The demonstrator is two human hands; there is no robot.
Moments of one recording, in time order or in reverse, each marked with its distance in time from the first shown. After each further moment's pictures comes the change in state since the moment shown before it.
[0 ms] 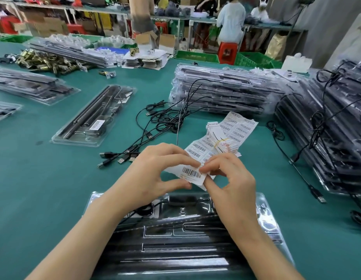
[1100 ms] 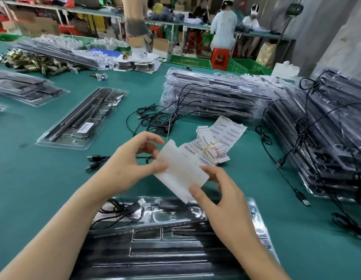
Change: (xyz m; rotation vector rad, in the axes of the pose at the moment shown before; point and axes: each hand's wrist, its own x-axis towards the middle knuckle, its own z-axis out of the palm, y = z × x) left_hand 0.005 -0.021 -0.008 -0.441 0.110 -0.336; right_hand -0.017 -0.008 -0.025 -0.043 -0.210 0.398
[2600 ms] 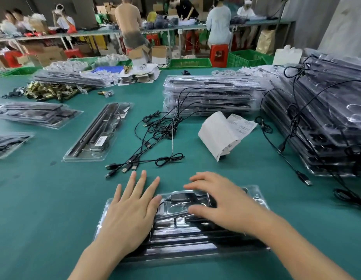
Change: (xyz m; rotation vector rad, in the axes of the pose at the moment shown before) left_hand -0.088 0.004 0.022 1.021 -0.213 -0.330; right_hand 0.004 0.000 -0.019 -0.340 -0.516 -0.279
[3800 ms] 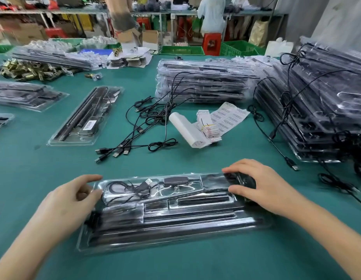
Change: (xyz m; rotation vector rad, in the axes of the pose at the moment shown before) left_hand -0.033 -0.074 -0.023 -0.597 0.206 -0.315; right_hand -0.054 0.066 -0.033 -0.015 0.140 0.120
